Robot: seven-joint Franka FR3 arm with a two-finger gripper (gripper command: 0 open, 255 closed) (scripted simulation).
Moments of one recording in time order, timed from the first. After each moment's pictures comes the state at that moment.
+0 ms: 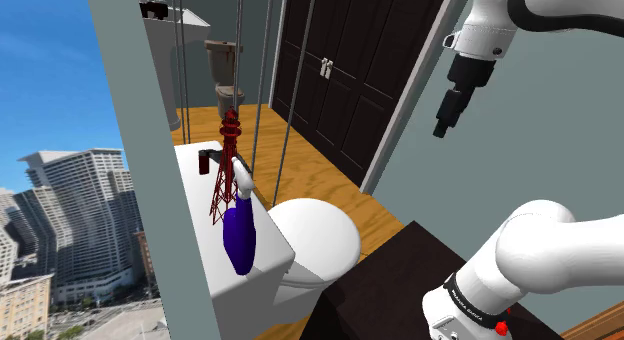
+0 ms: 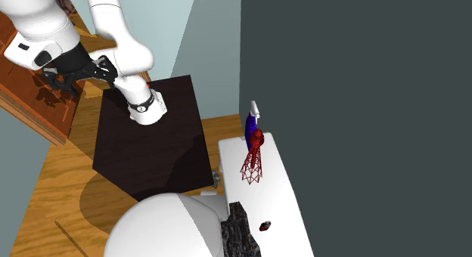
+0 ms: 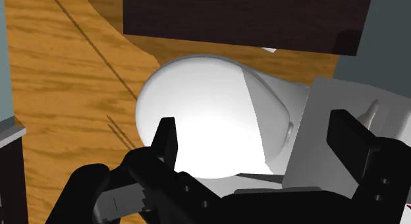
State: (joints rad) arm 0.01 -0.83 0.01 -2.36 -0.06 1.42 -0.13
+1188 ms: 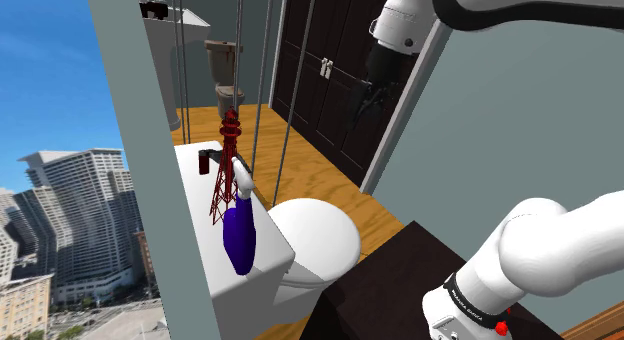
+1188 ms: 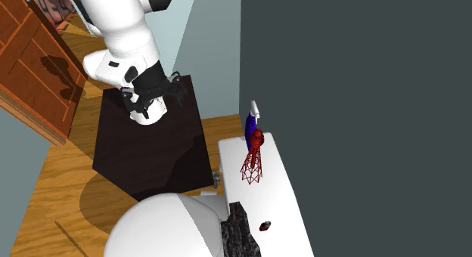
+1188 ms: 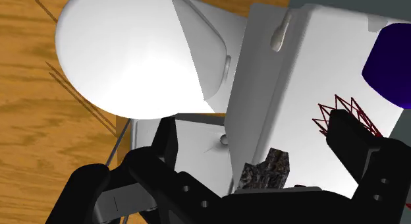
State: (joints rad) arm 0.09 -0.54 0.25 -2.23 0.15 1.75 0.15
